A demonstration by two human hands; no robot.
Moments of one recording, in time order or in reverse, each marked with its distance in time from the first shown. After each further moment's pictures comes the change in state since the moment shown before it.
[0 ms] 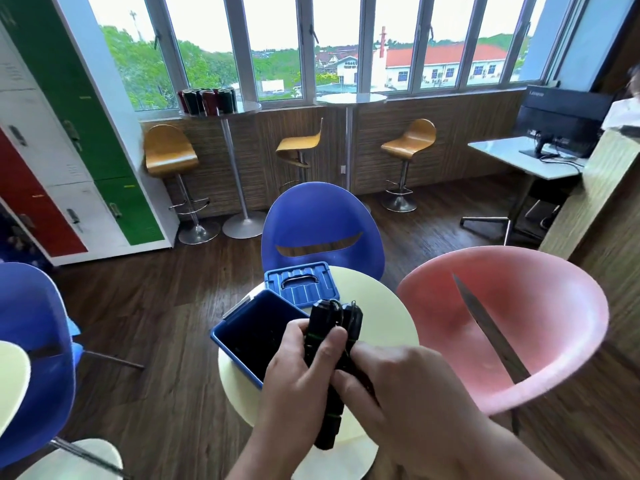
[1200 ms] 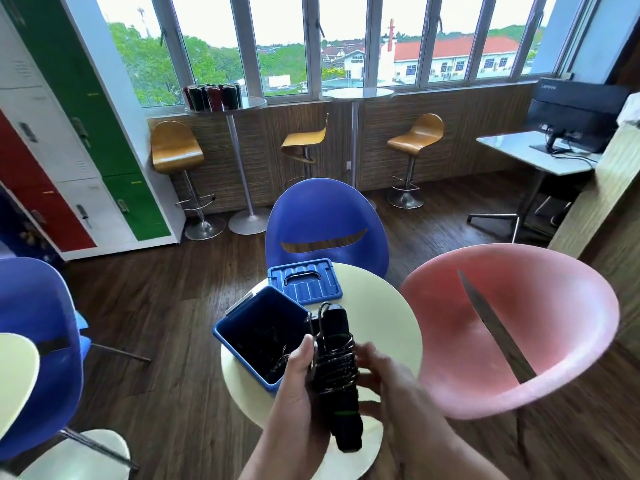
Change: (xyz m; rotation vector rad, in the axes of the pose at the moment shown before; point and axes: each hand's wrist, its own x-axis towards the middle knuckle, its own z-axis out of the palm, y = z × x) left_hand -0.007 -0.016 0.020 -0.754 -0.182 -0.352; right_hand -0.004 0.025 0.069 1.453 -0.133 0.725
